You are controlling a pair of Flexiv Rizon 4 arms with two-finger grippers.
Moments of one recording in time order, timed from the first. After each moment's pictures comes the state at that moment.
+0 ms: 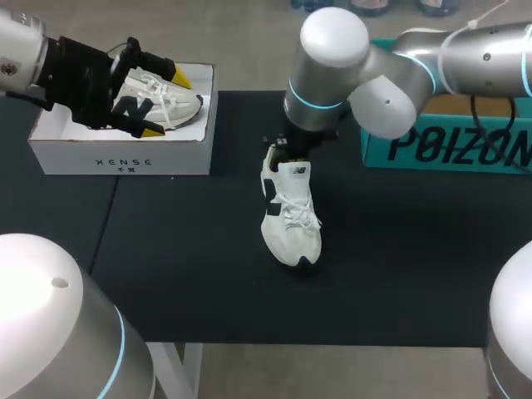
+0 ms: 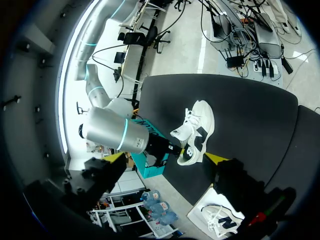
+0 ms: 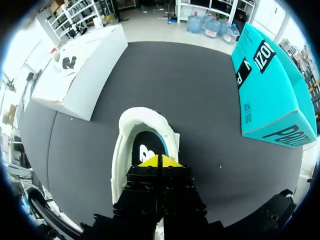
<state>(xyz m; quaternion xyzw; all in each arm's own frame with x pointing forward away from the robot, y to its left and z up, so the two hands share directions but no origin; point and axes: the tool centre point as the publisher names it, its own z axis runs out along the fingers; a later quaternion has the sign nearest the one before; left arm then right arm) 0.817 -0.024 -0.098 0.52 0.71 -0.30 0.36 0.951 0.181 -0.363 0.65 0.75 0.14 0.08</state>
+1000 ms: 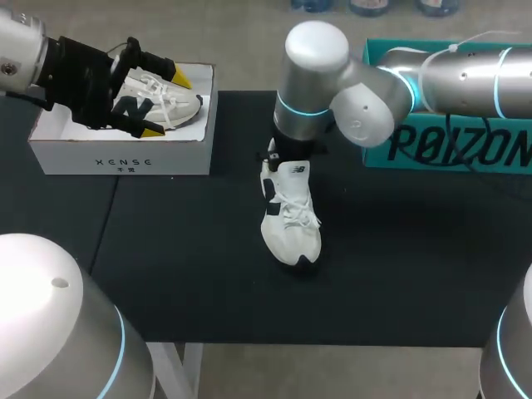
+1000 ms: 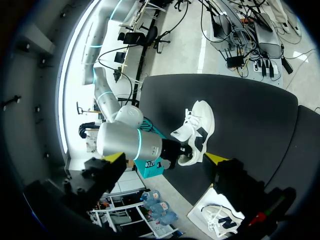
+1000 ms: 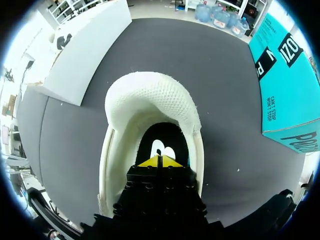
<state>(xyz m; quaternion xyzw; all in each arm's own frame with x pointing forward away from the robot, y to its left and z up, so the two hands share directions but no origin) 0.817 -0.024 -0.098 0.52 0.71 -0.30 0.36 0.948 0.195 -0.410 0.63 0.77 0.10 0.04</state>
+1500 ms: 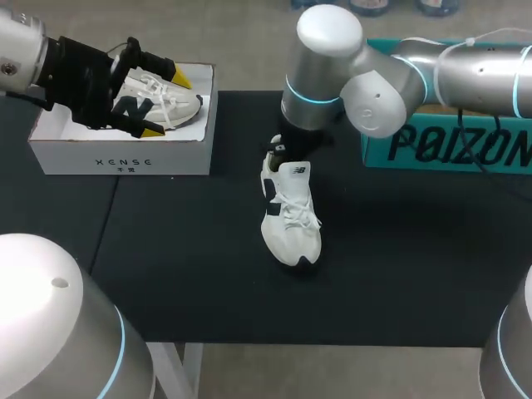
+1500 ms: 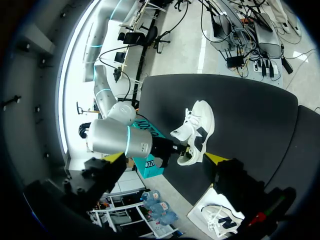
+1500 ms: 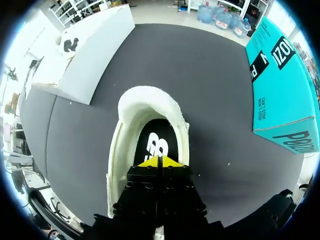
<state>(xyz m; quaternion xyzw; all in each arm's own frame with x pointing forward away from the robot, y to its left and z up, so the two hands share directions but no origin) 0.817 -0.024 -0.098 0.52 0.71 -0.30 0.36 0.938 0.185 -0.383 0.62 0.78 0.10 0.03</state>
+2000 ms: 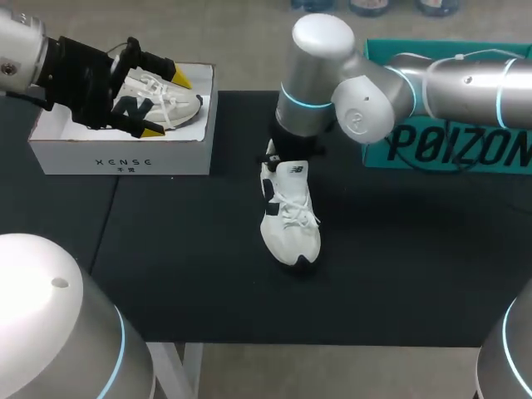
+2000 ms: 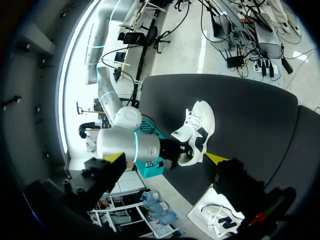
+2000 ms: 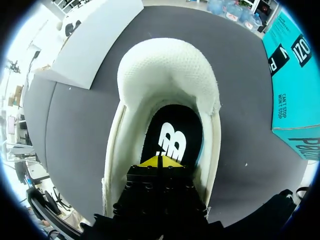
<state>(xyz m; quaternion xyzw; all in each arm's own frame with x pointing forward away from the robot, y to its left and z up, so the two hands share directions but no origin) 0.817 -0.024 -0.098 0.52 0.71 -0.30 0.36 0.929 0.202 -0.411 0.60 0.80 0.08 -0.02</state>
